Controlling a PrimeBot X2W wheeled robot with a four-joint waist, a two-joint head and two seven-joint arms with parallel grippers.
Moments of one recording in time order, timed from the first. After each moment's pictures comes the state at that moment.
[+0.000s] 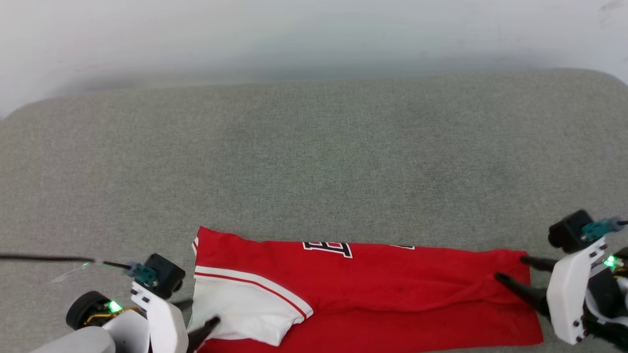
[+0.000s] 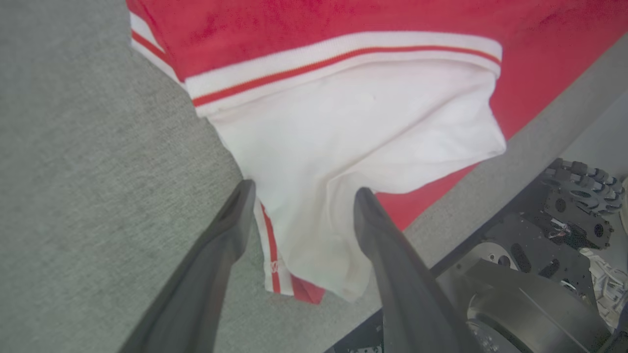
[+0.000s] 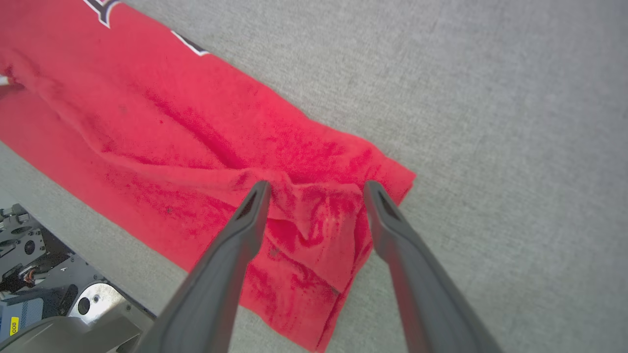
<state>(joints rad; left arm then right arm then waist) -0.53 0.95 -1.20 0.01 -1.12 0.07 0.25 -0.49 -0.85 0.94 0.27 0.98 0.13 0.25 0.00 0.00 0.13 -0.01</state>
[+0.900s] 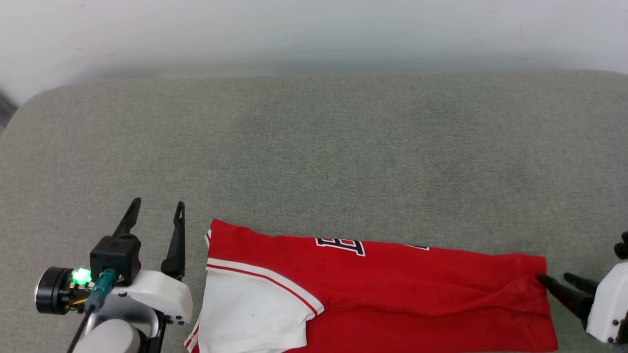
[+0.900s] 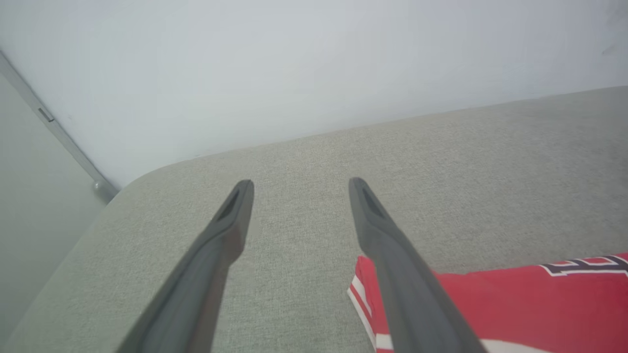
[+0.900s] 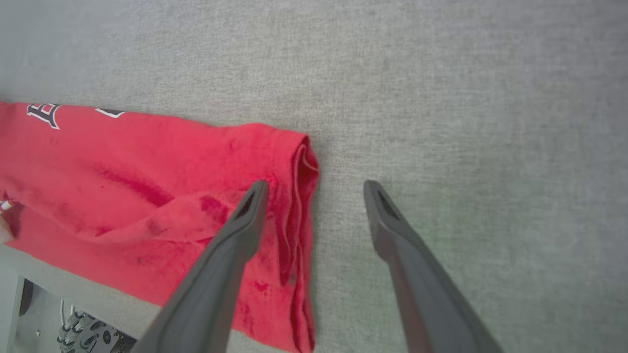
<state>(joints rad) -0.29 0.71 -0.71 0.01 -0.71 0.51 -0.26 -0.27 -0.79 0.56 0.37 1.16 0.13 0.29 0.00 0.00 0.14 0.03</state>
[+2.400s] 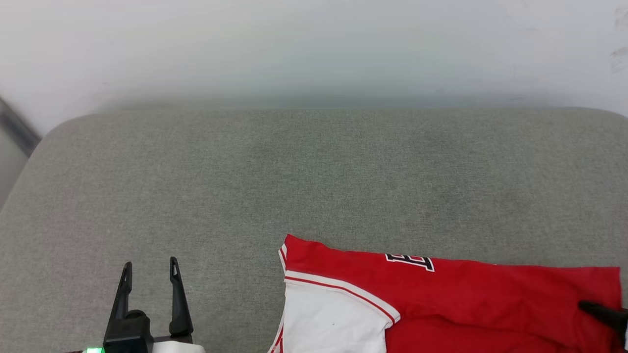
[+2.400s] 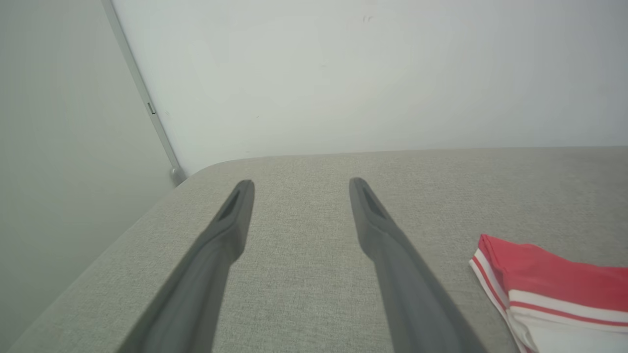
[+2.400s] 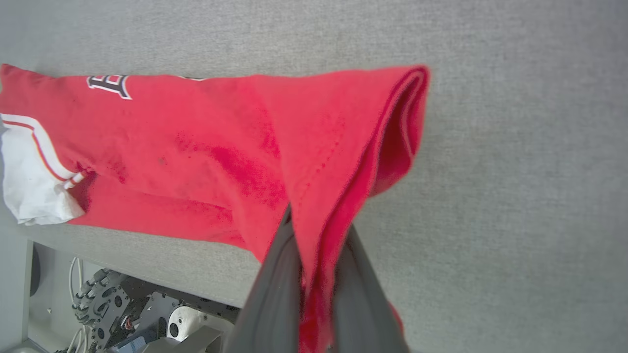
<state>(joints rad) 0.14 0.11 -0.06 -0.04 -0.05 0.24 -0.26 -0.17 -0.87 0.45 0.35 1.20 0.13 0.50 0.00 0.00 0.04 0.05</state>
